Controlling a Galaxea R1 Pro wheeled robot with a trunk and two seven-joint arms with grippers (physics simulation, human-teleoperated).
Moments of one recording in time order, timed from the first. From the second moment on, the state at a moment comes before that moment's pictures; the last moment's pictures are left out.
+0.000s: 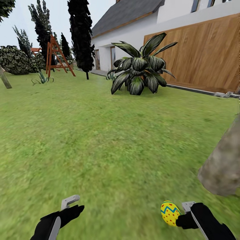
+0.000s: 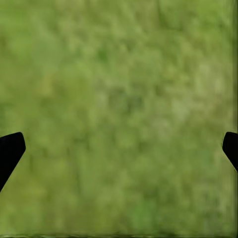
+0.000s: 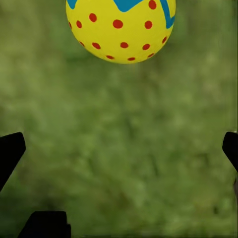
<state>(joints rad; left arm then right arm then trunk) -0.18 -0.06 0.23 -1.20 0.16 0.69 -0.03 -0.36 -0.23 0.02 -0.86 0.12 0.87 0.26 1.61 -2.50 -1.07</state>
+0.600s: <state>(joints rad) -0.18 -0.06 0.23 -1.20 0.16 0.69 -0.03 -0.36 -0.24 0.02 -0.84 0.13 0.83 0.26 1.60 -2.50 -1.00</state>
